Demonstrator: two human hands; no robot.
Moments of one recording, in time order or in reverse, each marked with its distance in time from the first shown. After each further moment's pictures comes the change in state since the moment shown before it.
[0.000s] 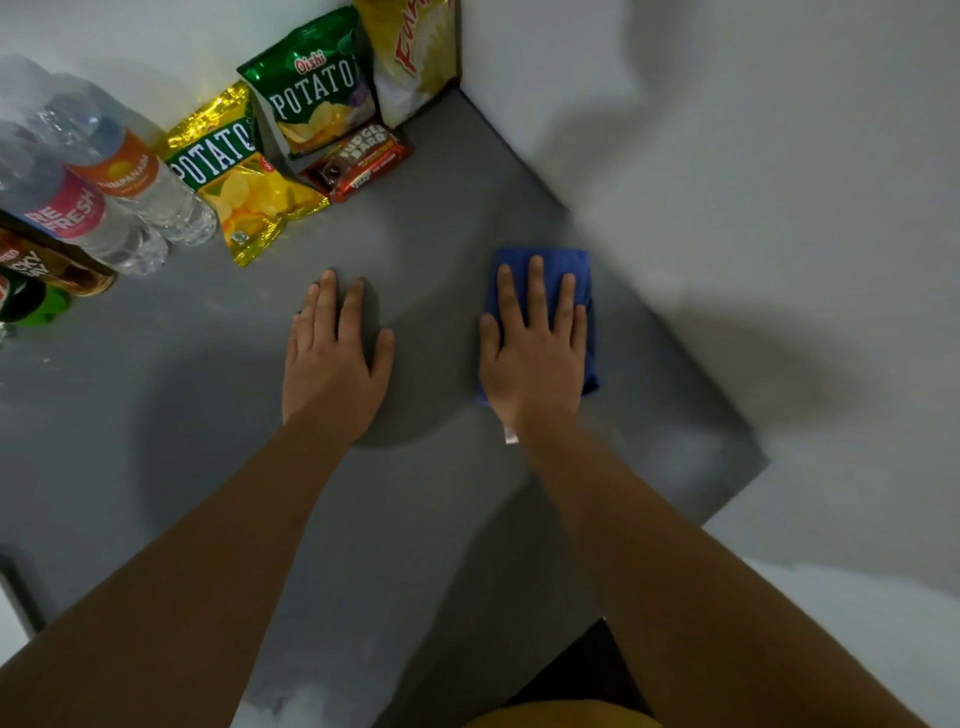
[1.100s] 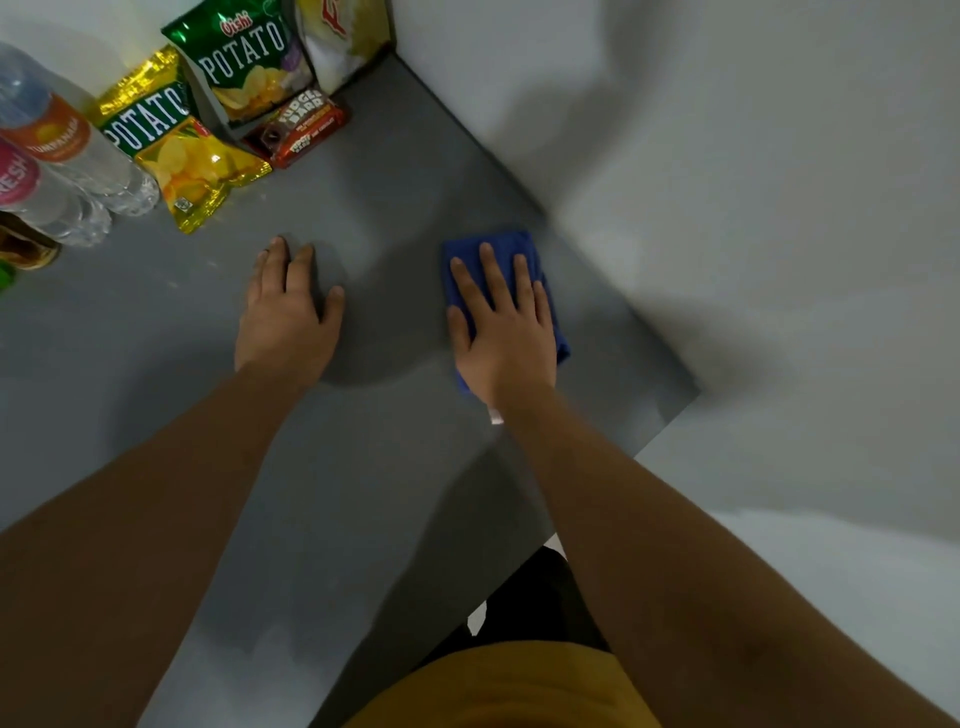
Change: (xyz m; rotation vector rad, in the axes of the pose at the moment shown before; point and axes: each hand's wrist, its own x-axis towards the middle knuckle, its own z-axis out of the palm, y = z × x) left_hand -0.003 0.018 -0.020 -0.101 -0.094 -0.053; right_hand -0.035 0.040 -0.016 0.018 -0.057 -0.124
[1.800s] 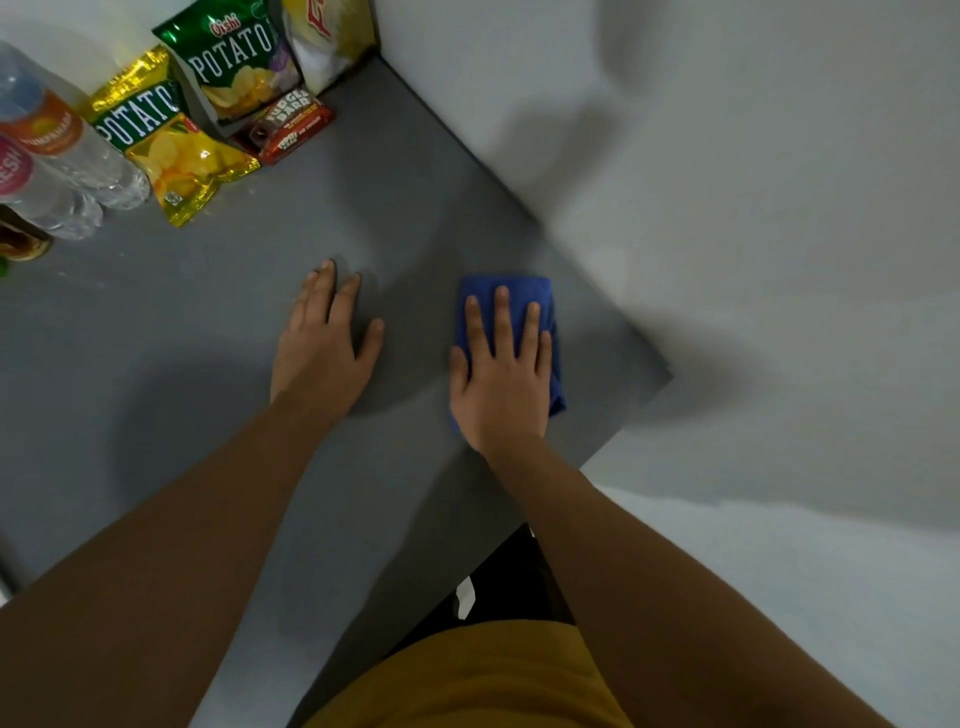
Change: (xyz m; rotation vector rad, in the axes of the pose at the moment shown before) left_hand -0.047 0.026 0.027 0.018 0.065 0.208; right_hand -0.069 0.003 0.003 -0.052 0.040 0.131
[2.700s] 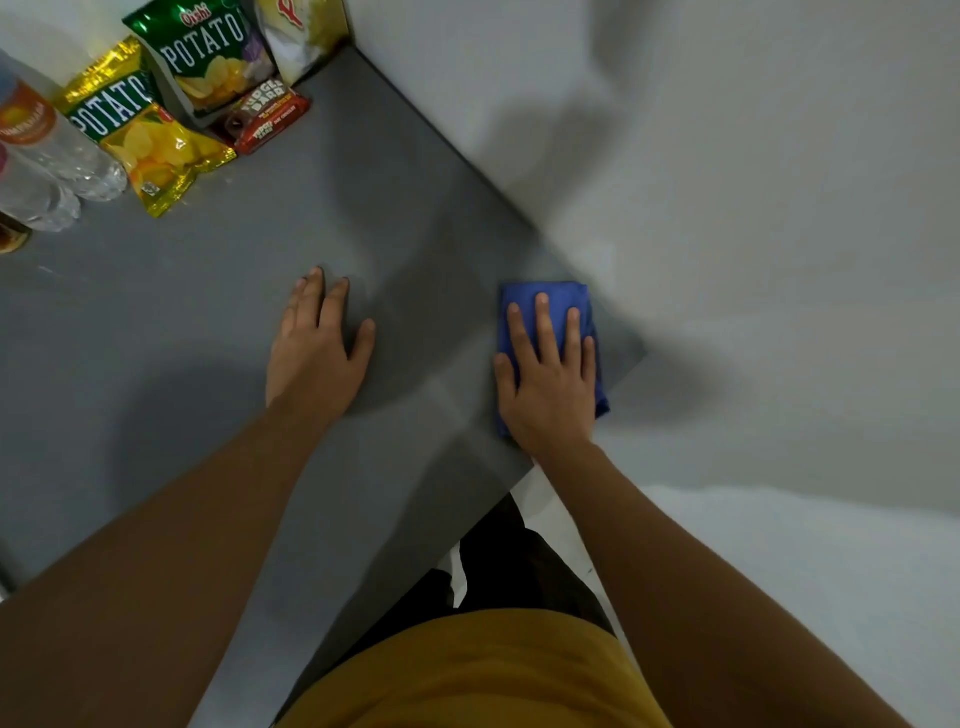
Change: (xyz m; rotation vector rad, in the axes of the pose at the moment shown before) left_hand -0.022 0.014 0.008 0.000 0.021 -0.021; right_hand -0.025 0.075 -0.019 -0.031 -0.046 0.030
